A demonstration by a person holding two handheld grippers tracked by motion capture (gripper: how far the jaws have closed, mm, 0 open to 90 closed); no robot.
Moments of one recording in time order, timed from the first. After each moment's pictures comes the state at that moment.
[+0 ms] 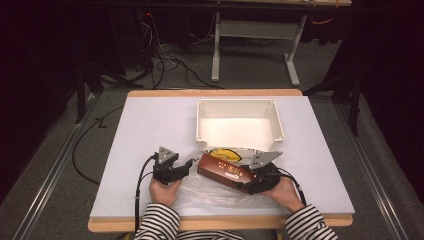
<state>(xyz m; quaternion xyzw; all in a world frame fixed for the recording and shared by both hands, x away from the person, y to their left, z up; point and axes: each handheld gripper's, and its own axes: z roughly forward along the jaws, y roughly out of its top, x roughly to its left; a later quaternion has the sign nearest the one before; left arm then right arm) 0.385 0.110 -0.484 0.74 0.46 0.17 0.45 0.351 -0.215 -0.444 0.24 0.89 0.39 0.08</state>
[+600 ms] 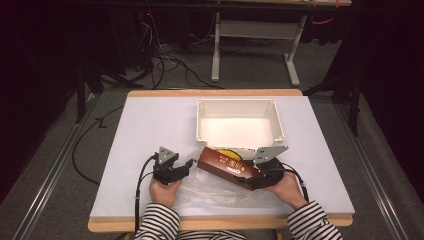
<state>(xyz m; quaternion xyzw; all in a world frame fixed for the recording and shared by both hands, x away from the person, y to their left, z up) 0.384 0.110 -0.484 0.74 0.46 0.17 0.45 0.354 -0.221 -0.423 0.23 0.88 0.41 0.08</state>
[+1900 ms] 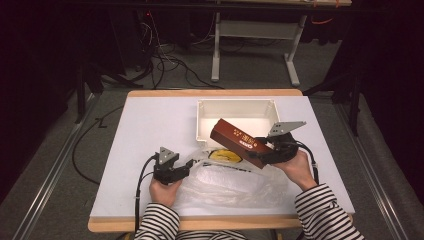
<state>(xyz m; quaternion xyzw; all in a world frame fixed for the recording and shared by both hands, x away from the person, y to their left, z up) 0.384 0.109 -0.484 0.74 0.46 0.17 0.46 0.393 -0.254 -0.380 0.30 0.85 0.43 0.11</state>
